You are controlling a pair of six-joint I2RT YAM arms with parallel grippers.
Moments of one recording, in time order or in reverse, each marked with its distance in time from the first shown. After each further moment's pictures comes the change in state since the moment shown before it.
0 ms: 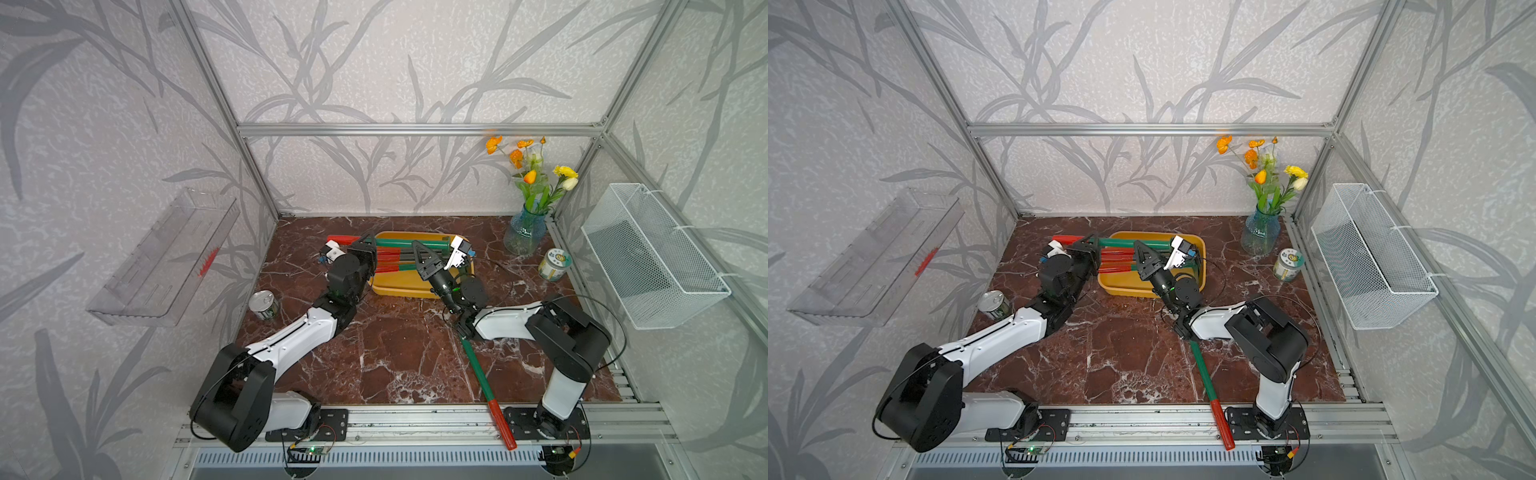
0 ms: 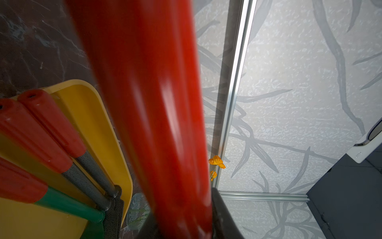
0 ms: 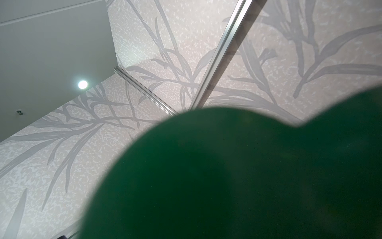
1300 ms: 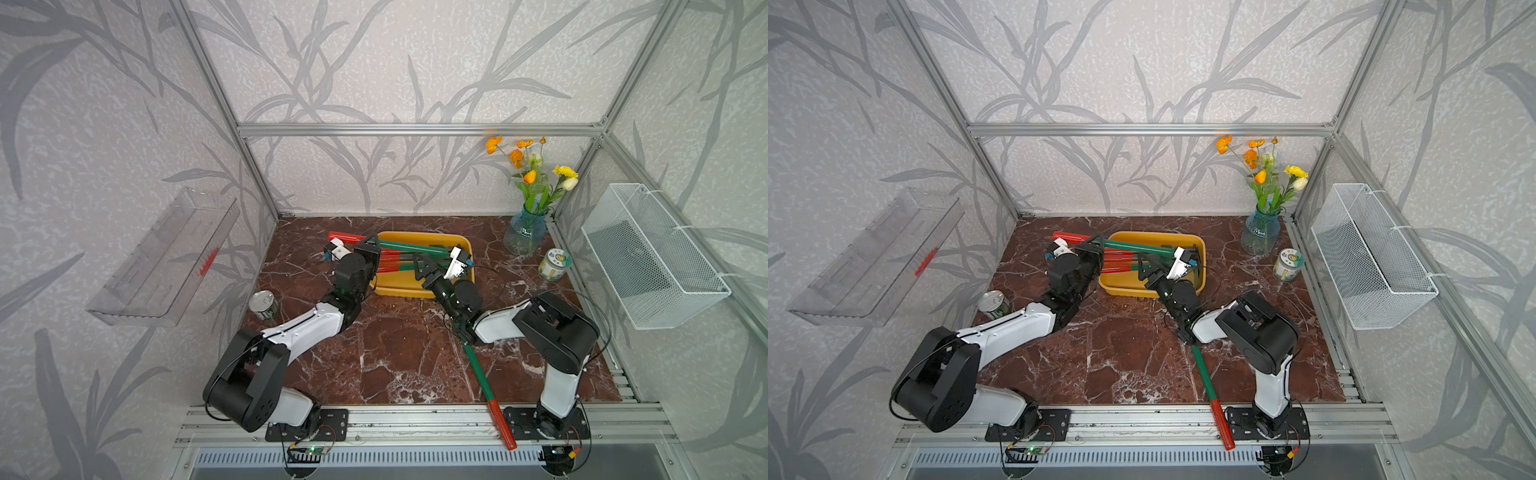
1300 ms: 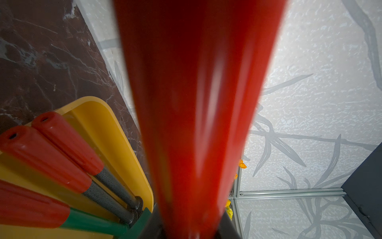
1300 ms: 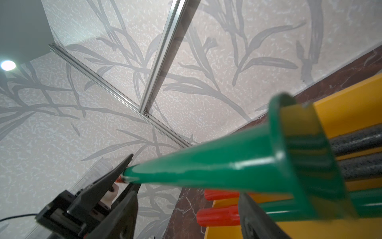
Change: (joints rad) left arm -0.004 0.127 0.026 0.075 -0.032 0.140; right arm 0.003 0.055 -0.092 -0.070 0.096 -0.069
